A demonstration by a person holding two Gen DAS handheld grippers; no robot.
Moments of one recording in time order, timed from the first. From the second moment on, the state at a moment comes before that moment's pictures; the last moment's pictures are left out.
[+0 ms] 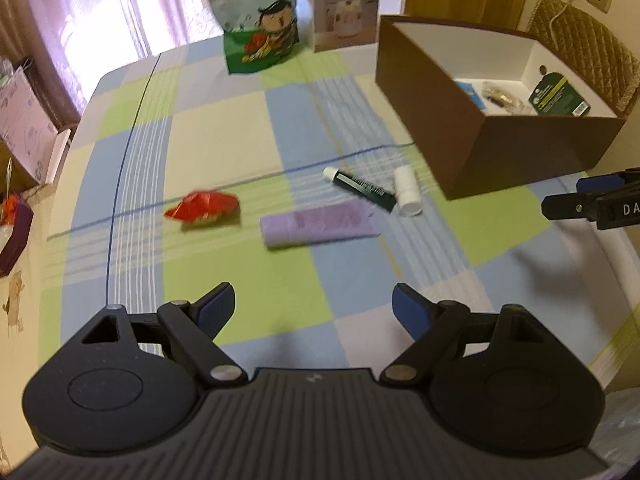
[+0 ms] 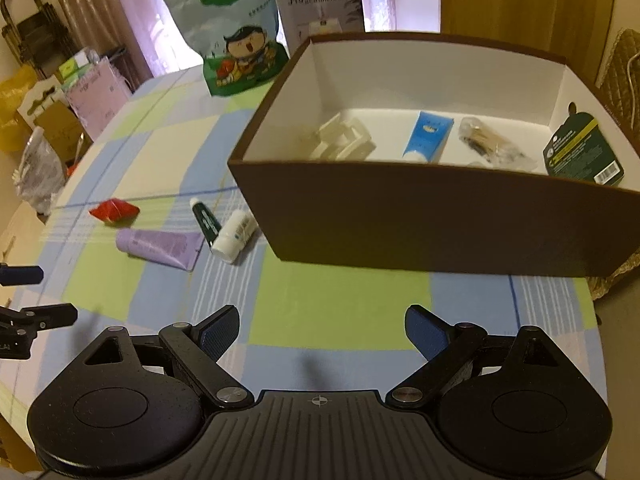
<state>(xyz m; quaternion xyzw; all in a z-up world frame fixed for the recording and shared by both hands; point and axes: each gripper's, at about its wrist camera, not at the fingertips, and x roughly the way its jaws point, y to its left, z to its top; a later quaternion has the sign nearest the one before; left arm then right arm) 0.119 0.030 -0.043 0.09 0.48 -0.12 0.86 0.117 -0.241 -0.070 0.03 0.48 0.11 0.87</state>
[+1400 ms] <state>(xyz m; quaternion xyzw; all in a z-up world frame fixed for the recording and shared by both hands) 0.218 0.022 -0.118 0.28 0.48 -0.39 0.74 0.118 -0.238 -0.088 0.10 0.49 0.09 0.86</state>
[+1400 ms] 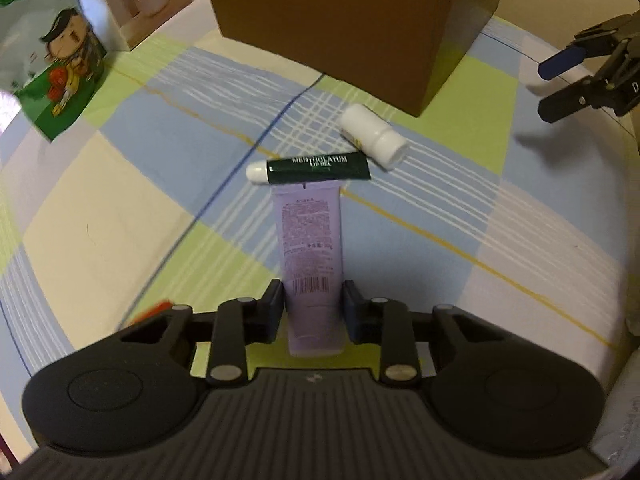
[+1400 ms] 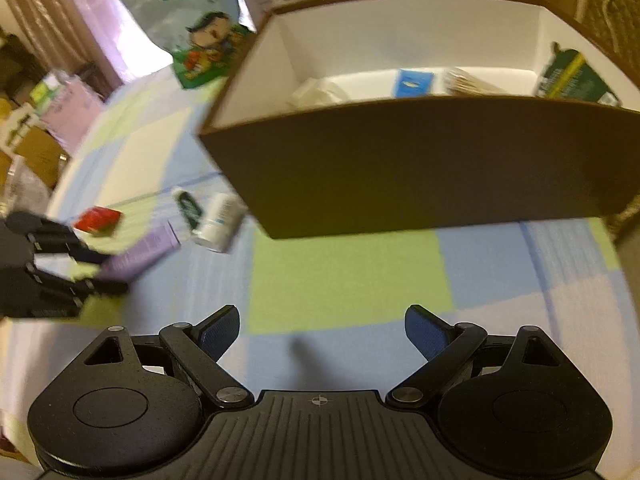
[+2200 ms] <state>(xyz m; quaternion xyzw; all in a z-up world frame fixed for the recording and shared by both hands) 0.161 0.116 -0.109 0.10 0.55 -0.15 0.82 0.173 -0.122 -0.130 0.05 0.40 0.04 0.91</state>
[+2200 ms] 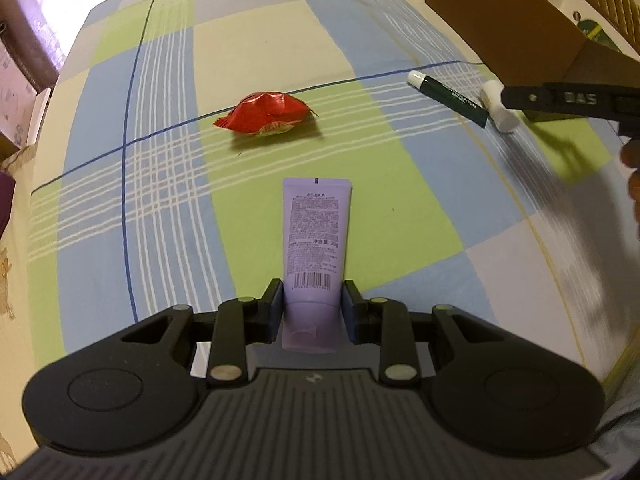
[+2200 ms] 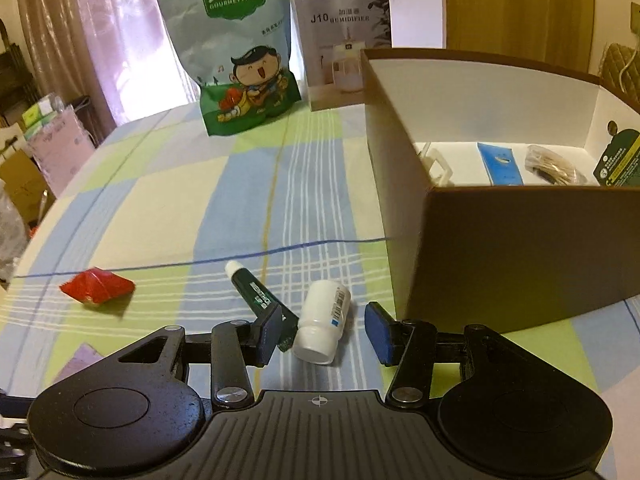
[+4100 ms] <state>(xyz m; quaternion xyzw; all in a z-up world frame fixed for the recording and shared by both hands) 0.145 -0.047 -0.013 0.10 0.44 -0.22 0.86 0.090 -0.334 -0.050 0.09 0.44 0.10 0.89</state>
